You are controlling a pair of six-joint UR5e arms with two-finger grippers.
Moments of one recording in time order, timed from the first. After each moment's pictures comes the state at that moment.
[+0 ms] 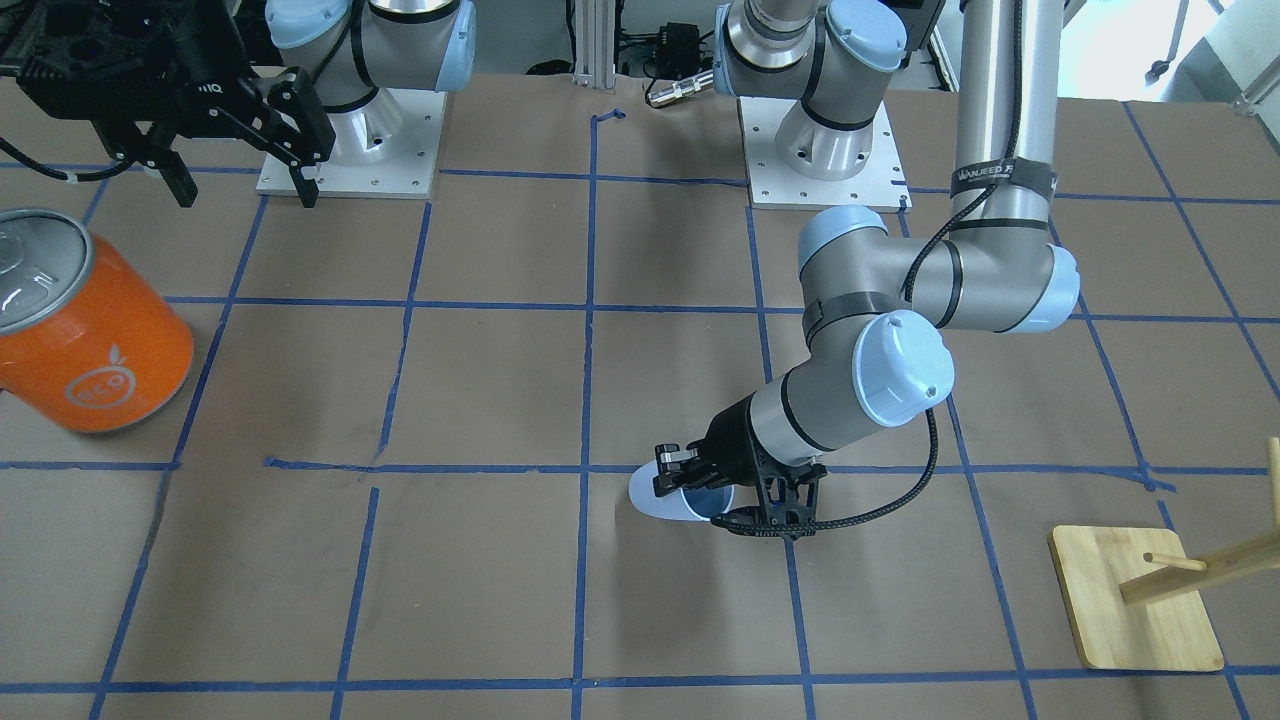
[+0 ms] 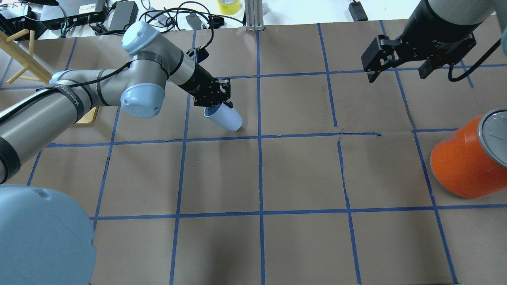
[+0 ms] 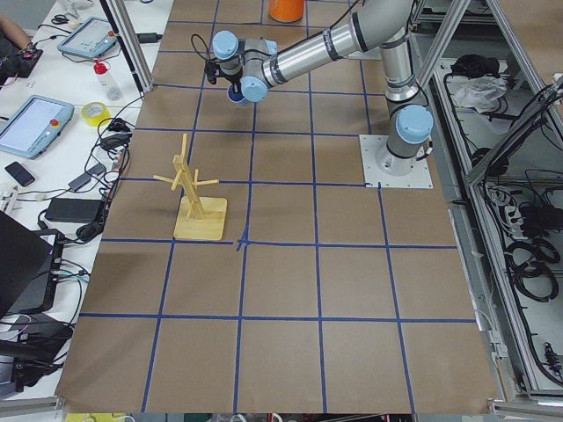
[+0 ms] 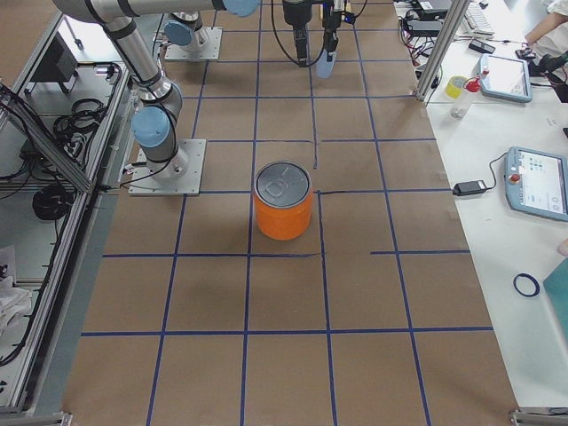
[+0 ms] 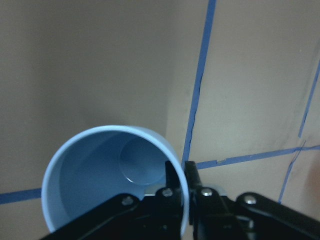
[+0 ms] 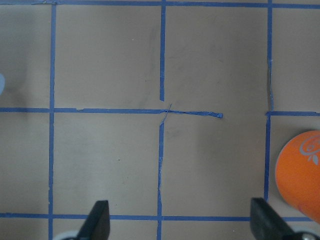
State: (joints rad) left arm -1.61 -2.02 -1.63 -1.03 1.18 -0.23; right arm 1.53 -1.69 1.59 -1.61 -1.56 -0.06
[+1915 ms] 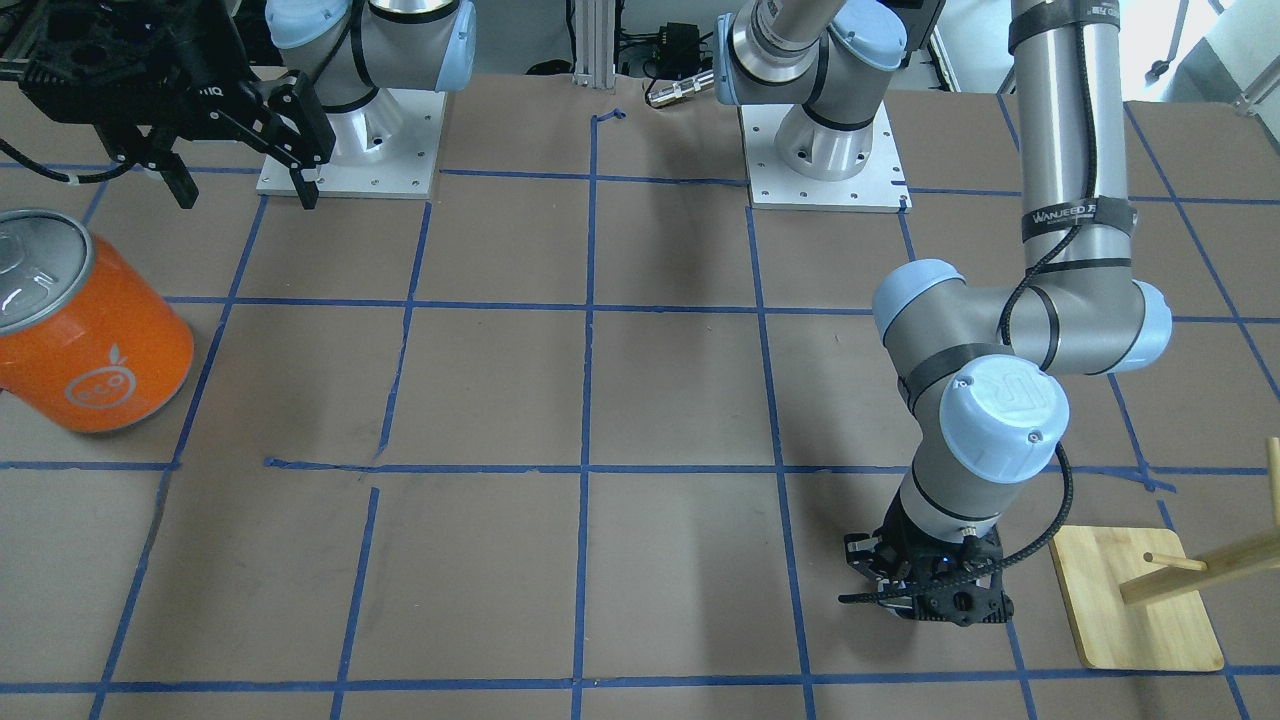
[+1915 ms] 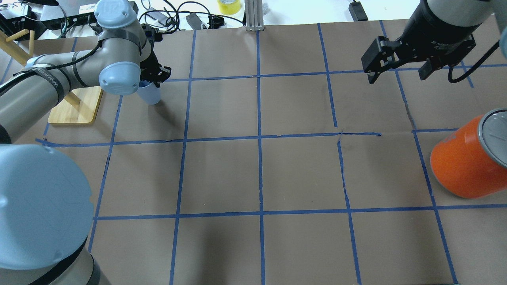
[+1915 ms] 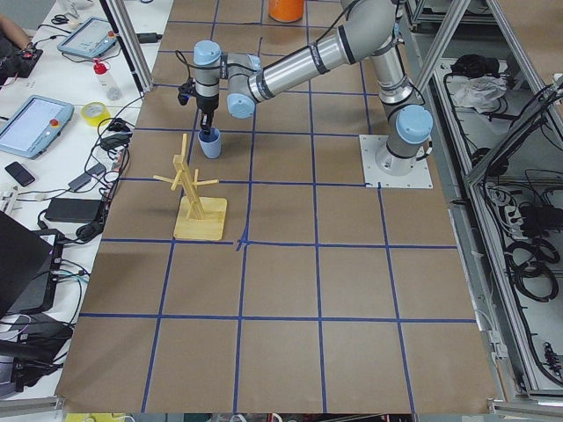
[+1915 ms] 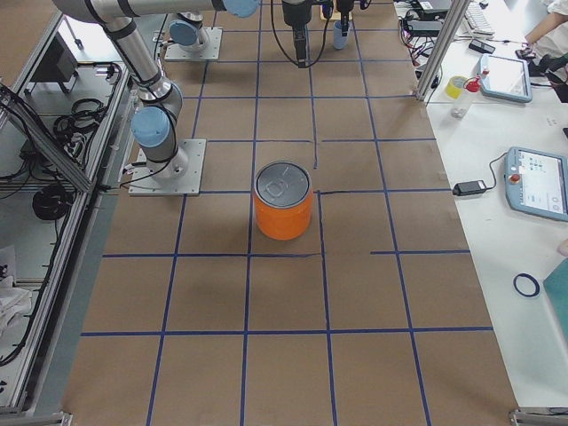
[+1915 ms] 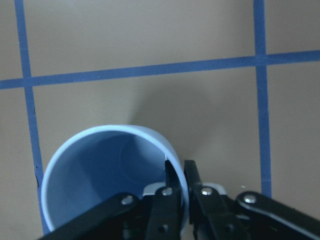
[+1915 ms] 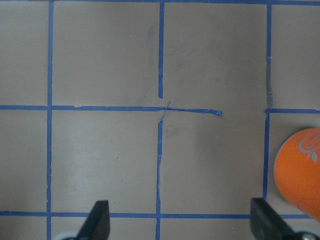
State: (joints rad) left arm -1.49 -2.10 -1.53 -0.92 1.65 0.14; right arm 1.53 -1.69 1.59 -1.61 -1.57 -0.06
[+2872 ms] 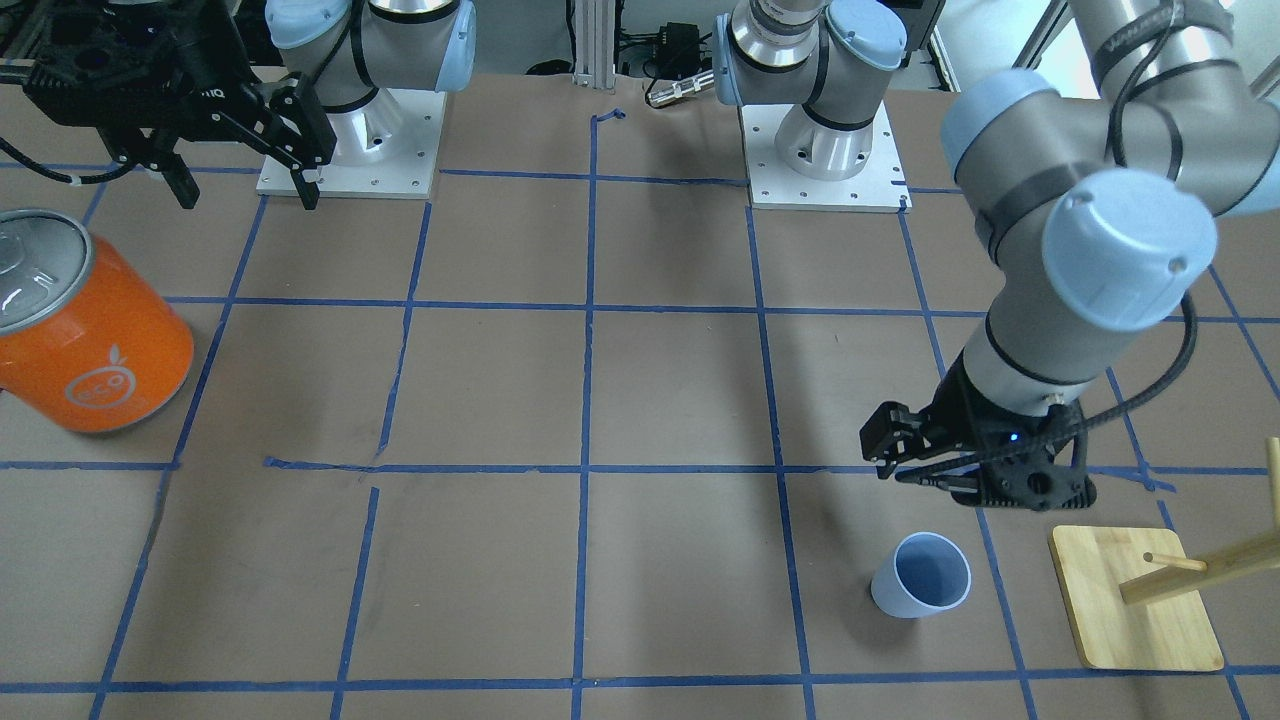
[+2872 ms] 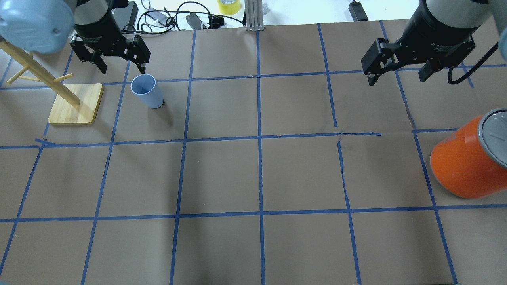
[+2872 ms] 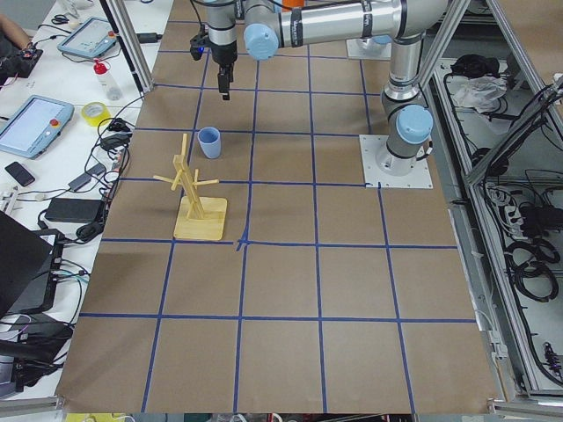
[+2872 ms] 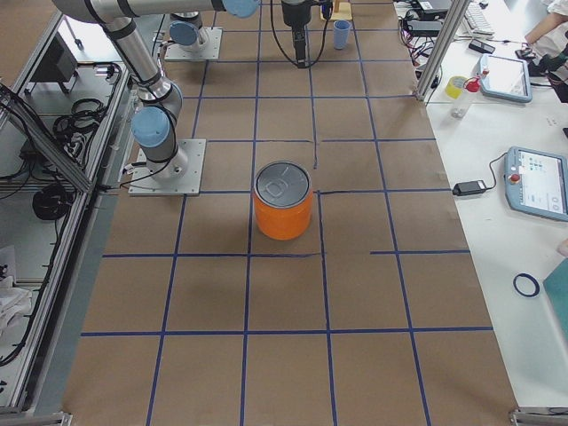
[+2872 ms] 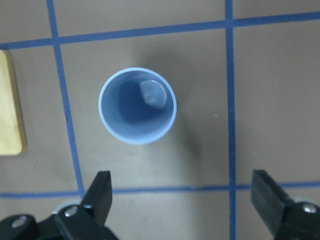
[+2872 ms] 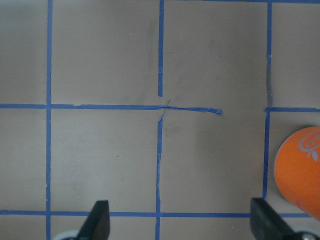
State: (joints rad) left arm -1.49 -1.76 -1.43 -1.51 1.66 0.09; right arm 1.53 -1.69 1.60 -1.61 -1.57 -0.06
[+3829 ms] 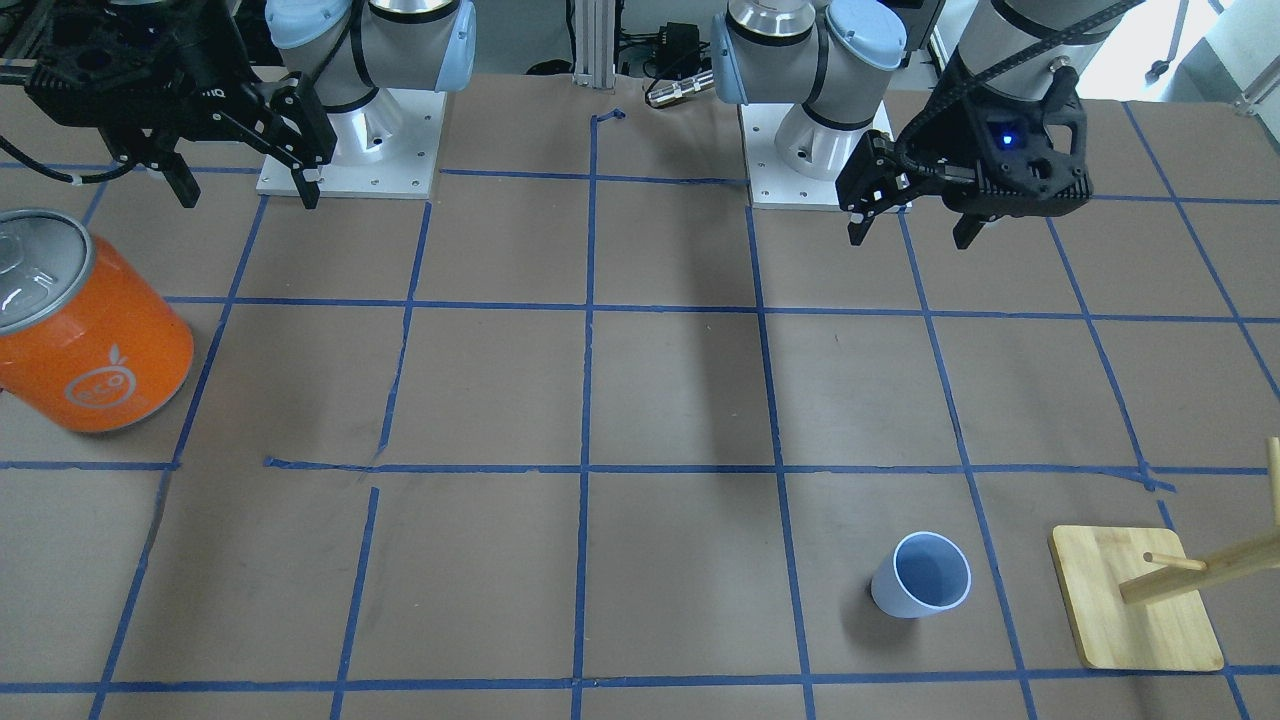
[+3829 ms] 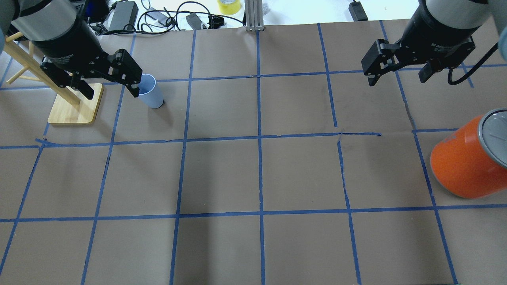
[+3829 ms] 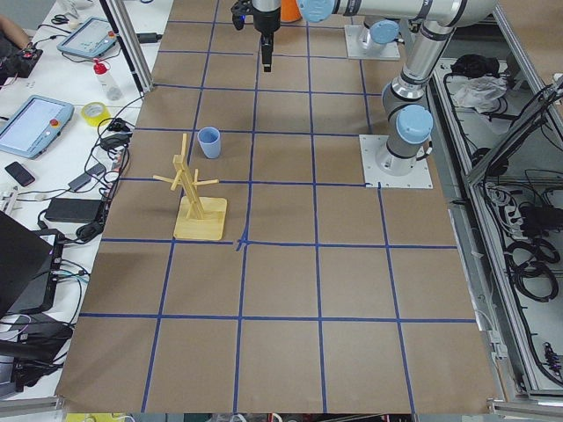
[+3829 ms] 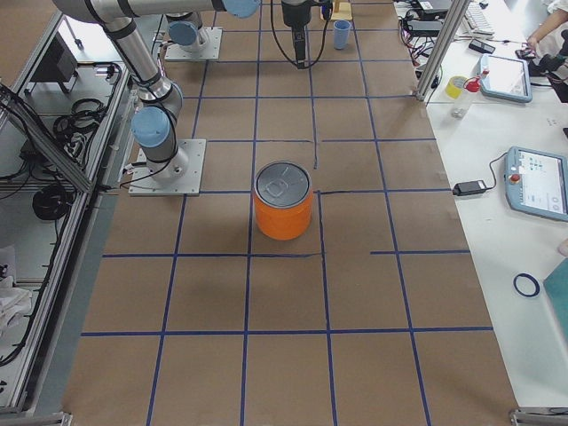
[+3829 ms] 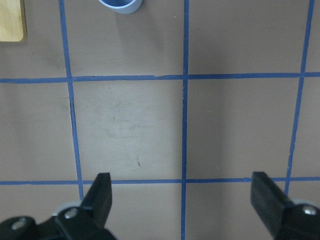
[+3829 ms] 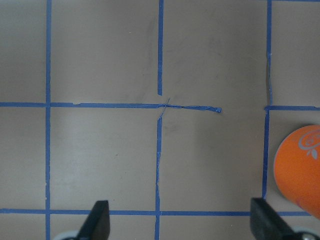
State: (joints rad) left arm -1.51 -1.54 -1.54 -1.65 1.57 0.06; right arm 1.53 -1.69 1.60 -1.60 -1.57 -0.06
